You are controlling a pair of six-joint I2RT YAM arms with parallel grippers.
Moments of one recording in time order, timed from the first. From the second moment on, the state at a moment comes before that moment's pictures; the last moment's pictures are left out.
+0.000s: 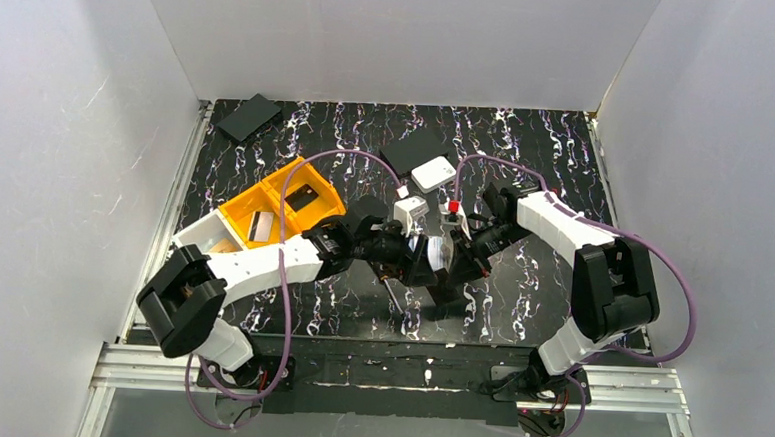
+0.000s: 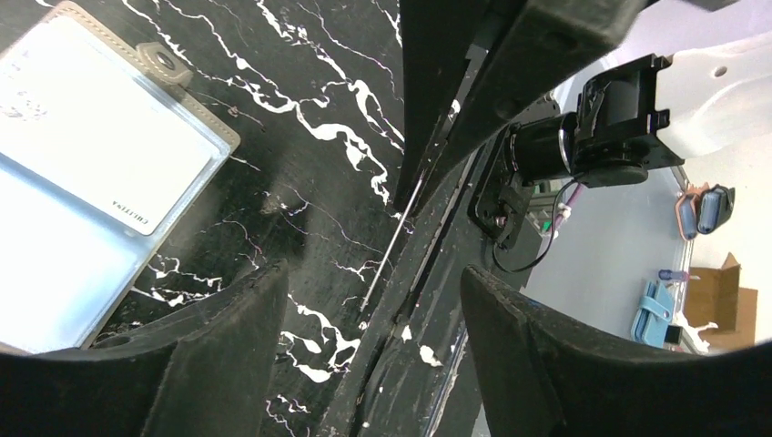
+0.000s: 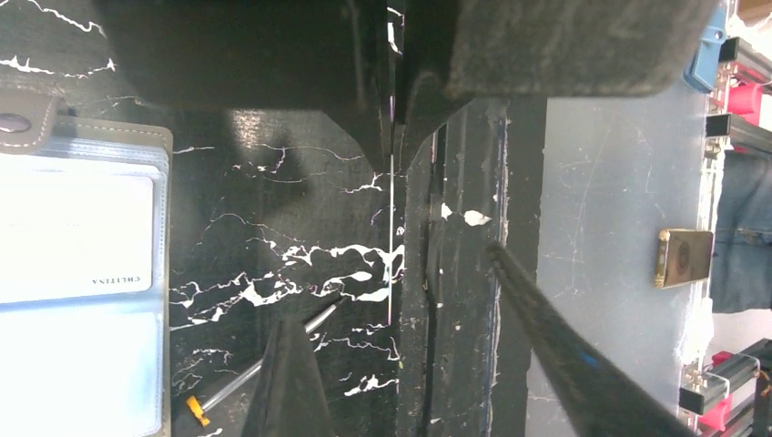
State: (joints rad) left arm -0.87 1.46 0.86 0.04 0.47 -0.45; right arm 0.36 1.61 1.08 -1.17 -1.07 -1.08
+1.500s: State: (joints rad) left arm -0.91 1.21 0.53 0.62 0.23 -0.72; right arm 0.31 1.58 1.06 -1.13 -1.36 -0.95
